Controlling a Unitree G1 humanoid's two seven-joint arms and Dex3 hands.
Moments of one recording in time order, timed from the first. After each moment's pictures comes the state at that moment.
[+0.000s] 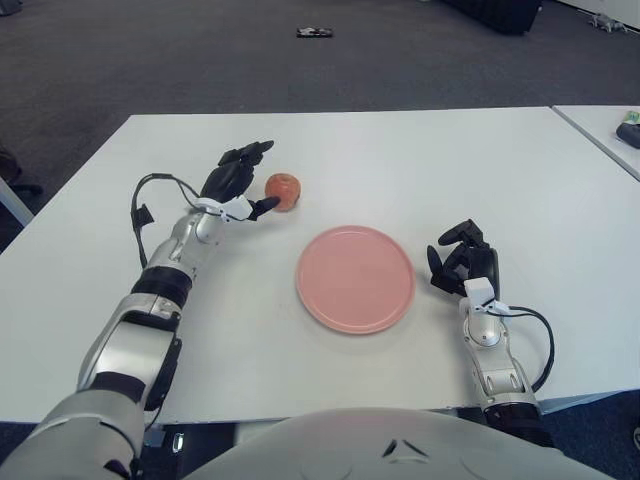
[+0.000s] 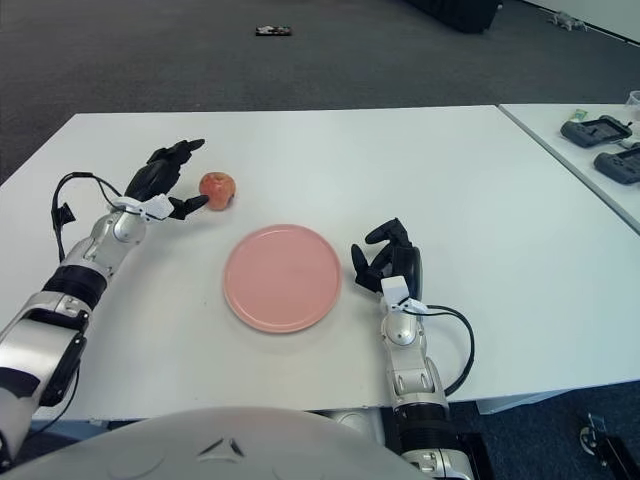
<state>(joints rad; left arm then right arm) -0.56 0.43 -0.22 0.79 0.53 -0.44 0.12 0.12 -0.05 -0.02 0.14 -0.30 -0.24 -0.34</state>
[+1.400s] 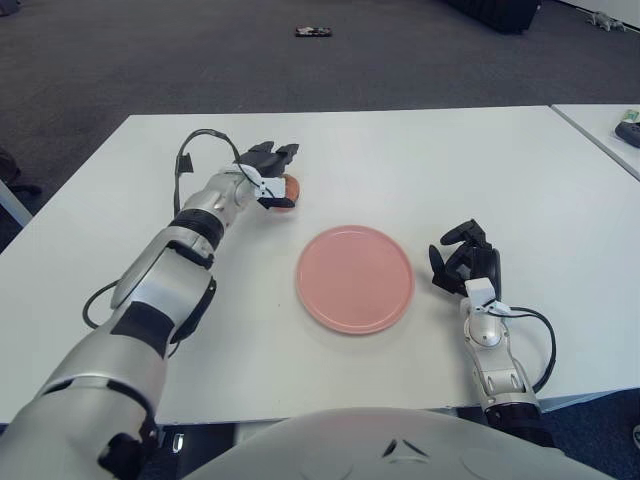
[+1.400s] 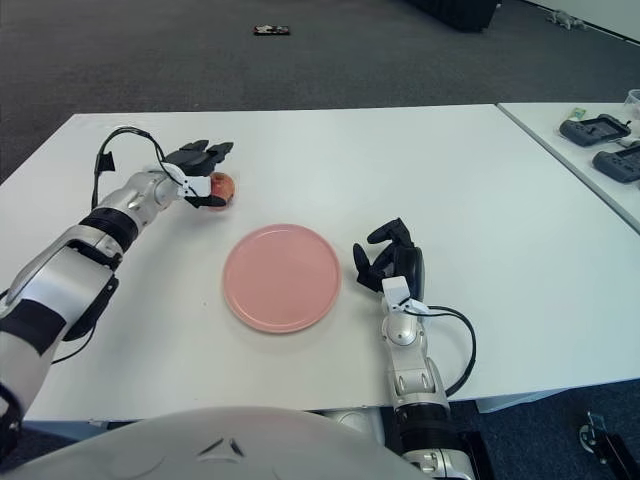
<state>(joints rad) -0.94 0.32 -0.53 1.22 0.72 -0.29 -0.01 0.12 -0.06 -0.01 0.15 -0.31 -0.24 -0.36</state>
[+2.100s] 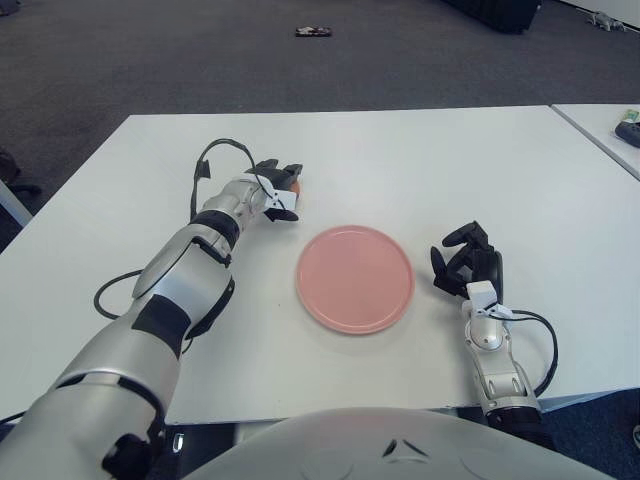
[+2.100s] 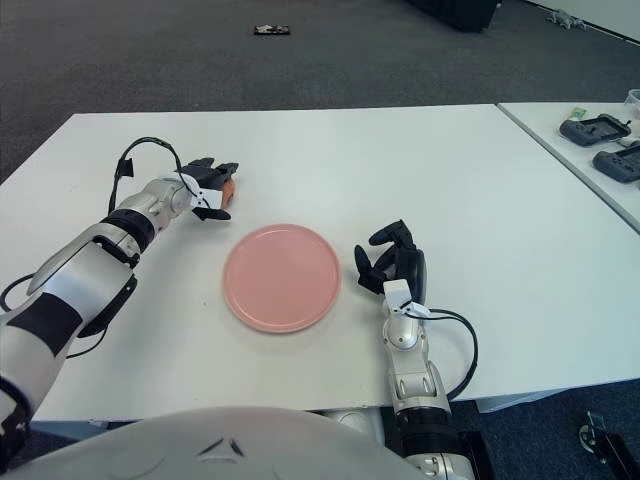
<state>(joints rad) -0.96 0.25 -0.61 1.32 0.77 -0.22 -0.07 0.14 -0.06 -0.02 0.13 -0.31 -0.25 -0.37</state>
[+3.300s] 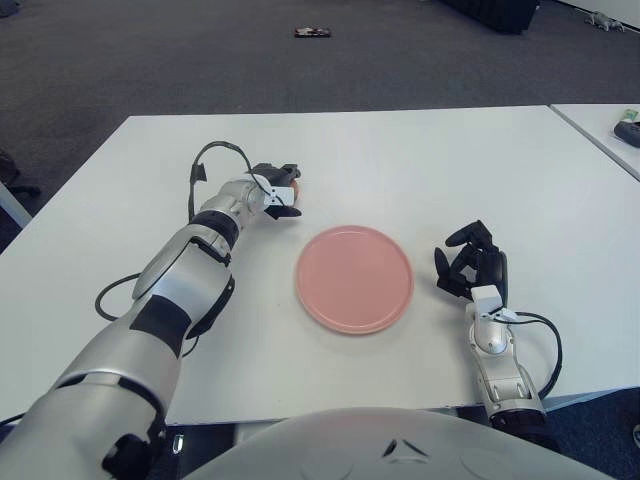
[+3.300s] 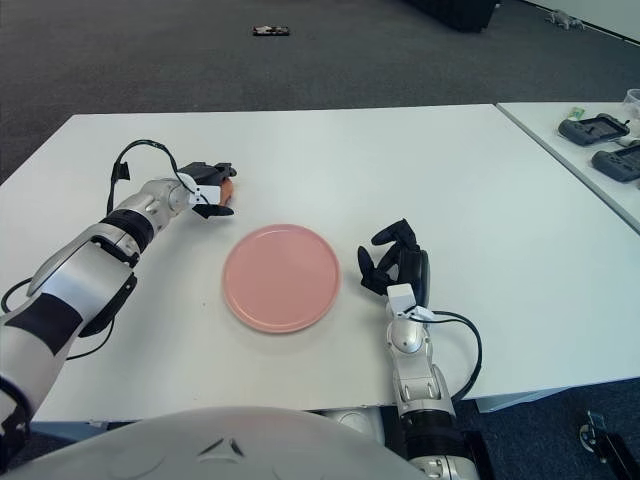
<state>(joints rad) -0.96 0.26 -0.56 1.33 0.69 -0.24 -0.08 0.15 -0.08 -0.03 0.15 -0.30 -0.34 -0.37</state>
